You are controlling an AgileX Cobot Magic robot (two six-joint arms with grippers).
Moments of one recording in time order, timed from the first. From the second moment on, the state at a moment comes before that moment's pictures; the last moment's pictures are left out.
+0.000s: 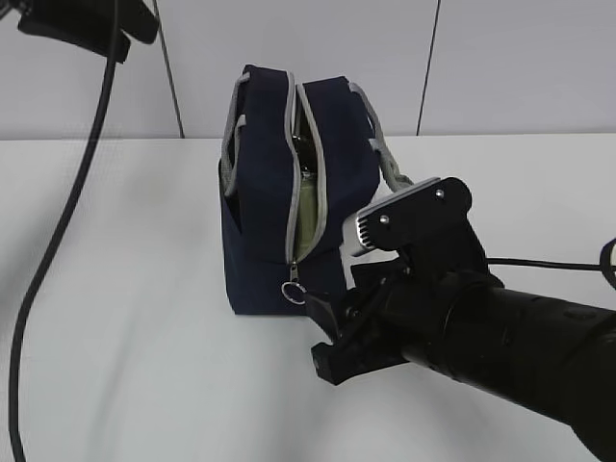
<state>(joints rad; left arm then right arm) -0.18 1.65 -1.72 -0.54 1.25 0.07 0.77 1.51 -0.55 0.35 -0.37 -0.26</state>
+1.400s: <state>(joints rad) -0.18 1.56 -1.40 -0.56 1.23 0.16 0.52 1.68 -0.56 -0.41 -0.56 0.28</state>
